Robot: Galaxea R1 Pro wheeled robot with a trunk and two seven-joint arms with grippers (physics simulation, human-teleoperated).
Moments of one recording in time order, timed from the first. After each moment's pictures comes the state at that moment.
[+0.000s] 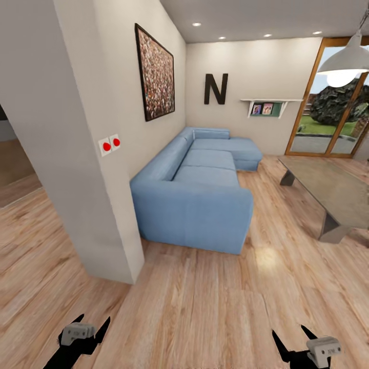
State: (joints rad) left arm 0.05 0.04 0.32 -1.24 0.02 -0.11 -0.48; right arm 0.17 -0.06 -0.36 -1.30 0.00 -0.24 0.46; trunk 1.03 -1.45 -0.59
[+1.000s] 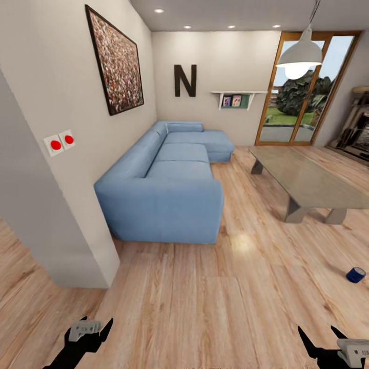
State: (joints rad) left arm -0.02 0.04 0.31 -1.11 -0.05 -0.07 -0.41; right arm 0.15 -0.08 -0.55 -1.35 -0.02 -0.16 0.54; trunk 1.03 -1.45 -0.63
